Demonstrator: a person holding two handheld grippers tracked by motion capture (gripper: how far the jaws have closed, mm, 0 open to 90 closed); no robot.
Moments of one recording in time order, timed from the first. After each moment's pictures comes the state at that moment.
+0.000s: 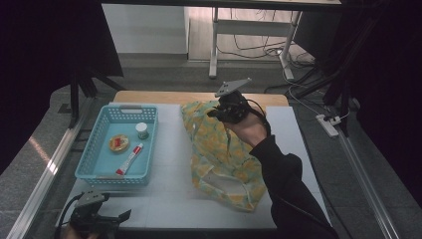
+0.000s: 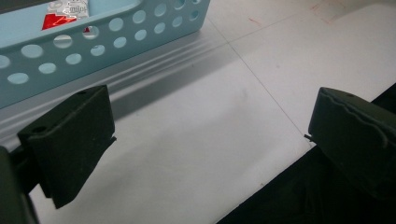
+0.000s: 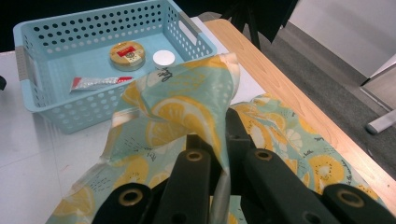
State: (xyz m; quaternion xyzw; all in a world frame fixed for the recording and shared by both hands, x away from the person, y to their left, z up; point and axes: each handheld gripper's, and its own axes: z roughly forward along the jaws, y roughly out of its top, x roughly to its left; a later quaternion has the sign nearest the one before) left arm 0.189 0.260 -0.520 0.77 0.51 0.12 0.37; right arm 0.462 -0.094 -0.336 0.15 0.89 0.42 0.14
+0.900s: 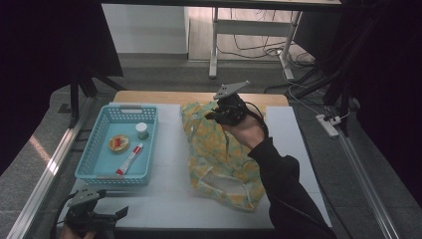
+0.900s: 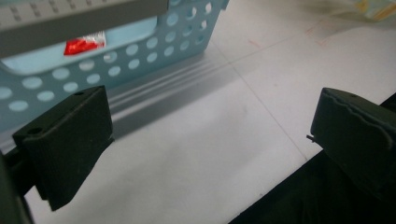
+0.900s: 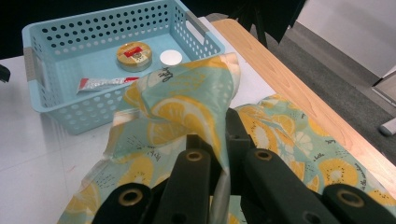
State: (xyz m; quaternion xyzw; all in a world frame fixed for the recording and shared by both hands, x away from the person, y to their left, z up) left arm 0.189 0.268 -0.508 0.75 0.51 0.14 0.39; right arm 0.461 -0.092 -0.346 0.14 0.89 0.42 0.12
